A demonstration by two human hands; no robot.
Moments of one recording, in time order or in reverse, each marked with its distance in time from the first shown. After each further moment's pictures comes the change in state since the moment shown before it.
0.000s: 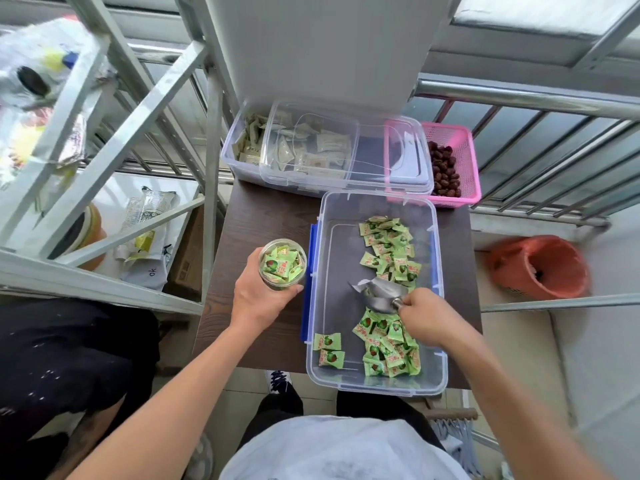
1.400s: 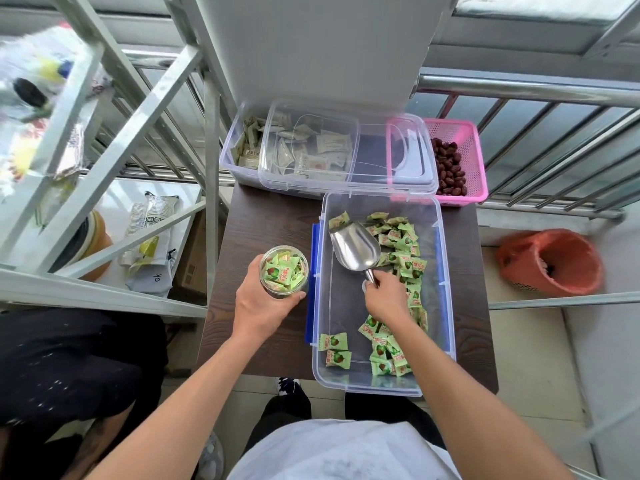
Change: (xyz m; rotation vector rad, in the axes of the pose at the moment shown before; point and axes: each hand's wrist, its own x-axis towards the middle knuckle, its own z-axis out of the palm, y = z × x) left_hand 0.002 -0.005 0.001 0.011 -0.002 0.016; right_hand 0.083 -0.030 0.060 0.345 0.264 -0.031
